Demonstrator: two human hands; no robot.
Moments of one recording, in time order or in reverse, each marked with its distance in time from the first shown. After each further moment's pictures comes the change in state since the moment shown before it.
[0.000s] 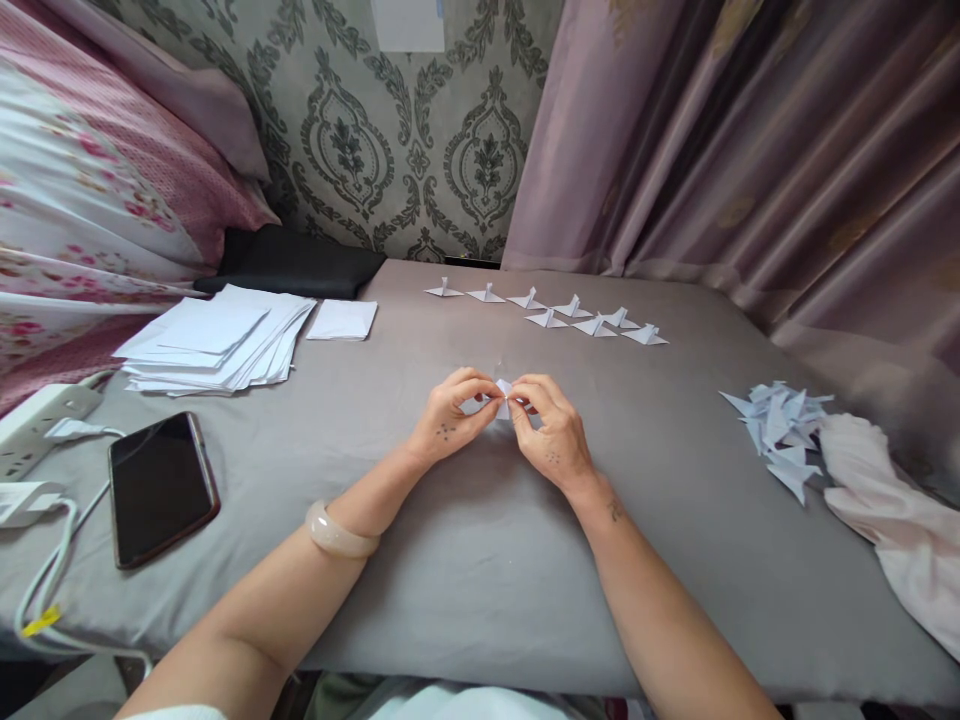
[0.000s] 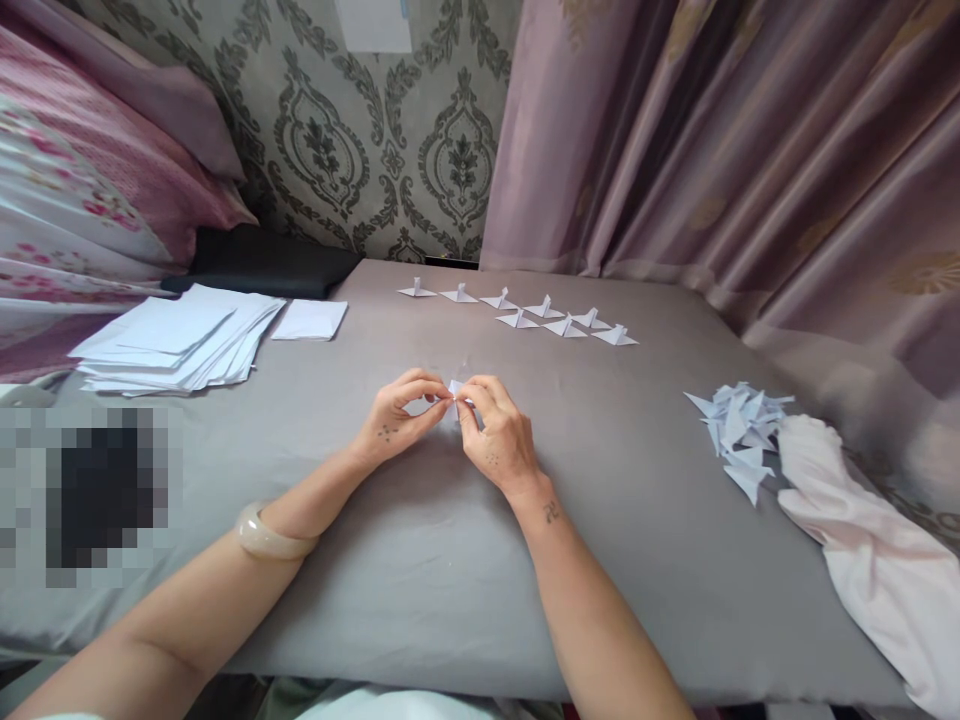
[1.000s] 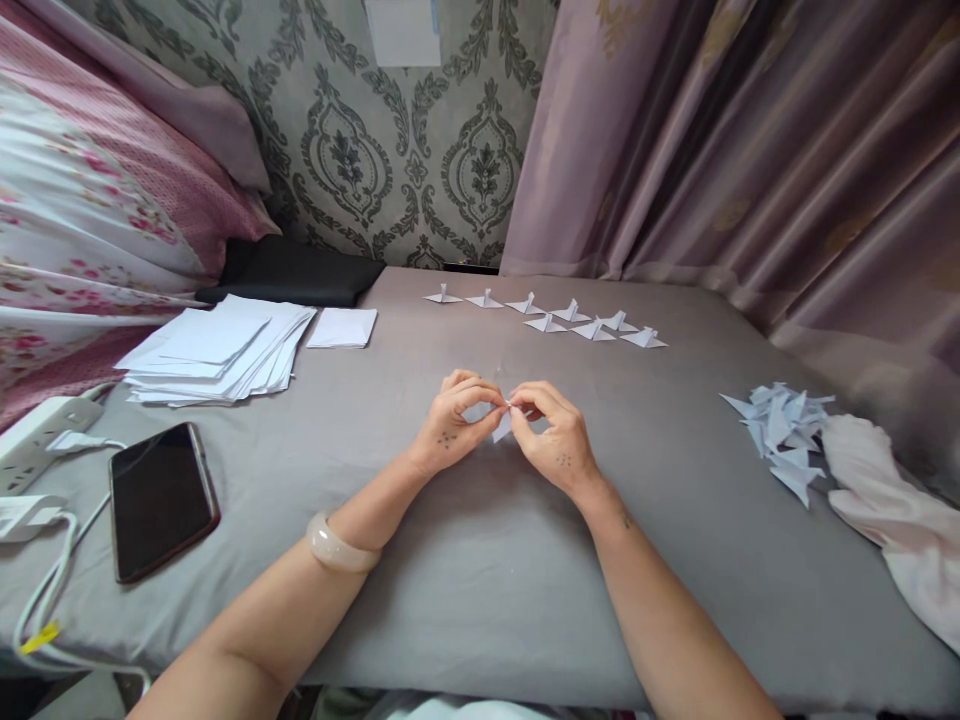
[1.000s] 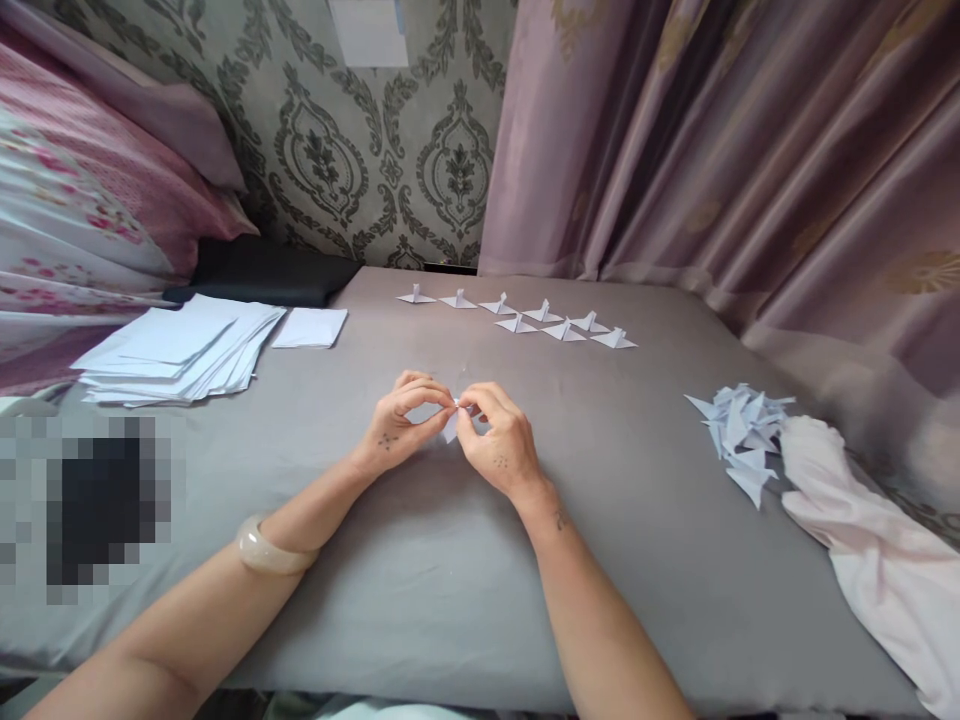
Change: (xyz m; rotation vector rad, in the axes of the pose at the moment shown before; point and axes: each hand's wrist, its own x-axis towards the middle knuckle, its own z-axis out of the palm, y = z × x) left_hand 0.001 0.004 -0.001 0.052 -0.018 -0.012; right_hand 0.005 -0.004 -0.005 0.179 0.021 0.023
